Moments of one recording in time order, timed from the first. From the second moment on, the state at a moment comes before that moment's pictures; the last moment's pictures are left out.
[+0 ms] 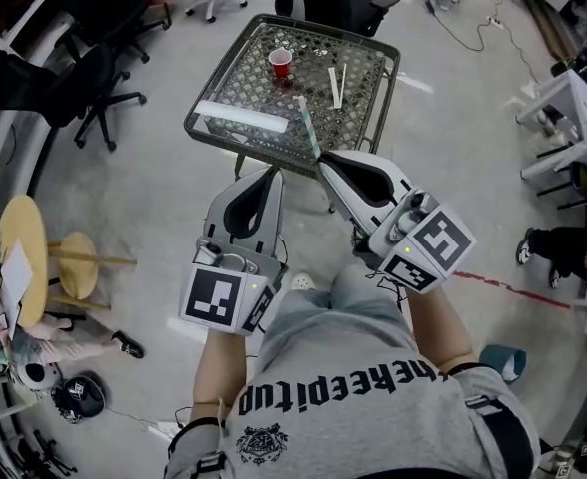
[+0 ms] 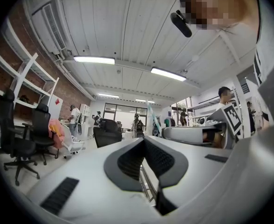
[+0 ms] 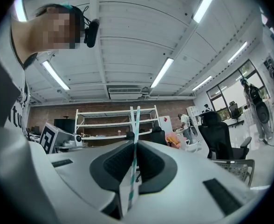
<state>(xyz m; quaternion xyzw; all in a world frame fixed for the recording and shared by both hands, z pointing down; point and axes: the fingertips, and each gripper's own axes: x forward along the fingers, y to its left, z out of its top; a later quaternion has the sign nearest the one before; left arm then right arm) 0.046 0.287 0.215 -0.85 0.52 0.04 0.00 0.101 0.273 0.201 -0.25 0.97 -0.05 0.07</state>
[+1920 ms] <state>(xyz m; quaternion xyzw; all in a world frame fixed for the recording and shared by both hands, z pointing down) 0.075 0.038 0.226 -0.80 0.60 0.03 -0.01 0.122 0.013 0.220 -0.14 0.99 -0.08 0.05</state>
